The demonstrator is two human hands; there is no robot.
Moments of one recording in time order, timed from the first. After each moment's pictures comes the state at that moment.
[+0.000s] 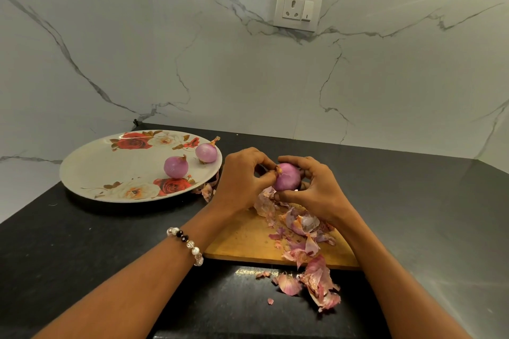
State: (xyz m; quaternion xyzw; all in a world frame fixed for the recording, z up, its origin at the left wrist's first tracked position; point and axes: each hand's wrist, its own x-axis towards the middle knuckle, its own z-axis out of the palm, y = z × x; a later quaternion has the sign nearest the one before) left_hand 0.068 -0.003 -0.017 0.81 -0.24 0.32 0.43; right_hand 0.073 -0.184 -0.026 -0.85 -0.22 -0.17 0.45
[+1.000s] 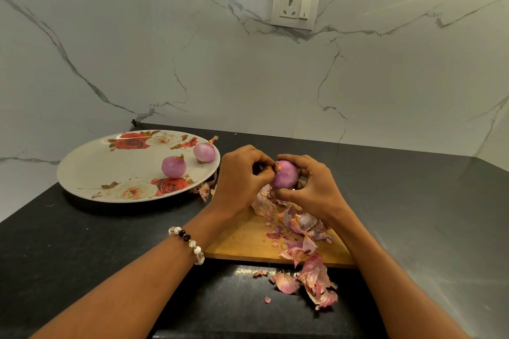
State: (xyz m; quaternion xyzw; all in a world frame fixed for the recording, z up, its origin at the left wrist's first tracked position) left_hand 0.067 -0.007 -0.019 0.79 -0.22 0.36 0.44; right_hand 0.073 -0.181 -0.028 -0.85 -0.22 -0.20 0.44
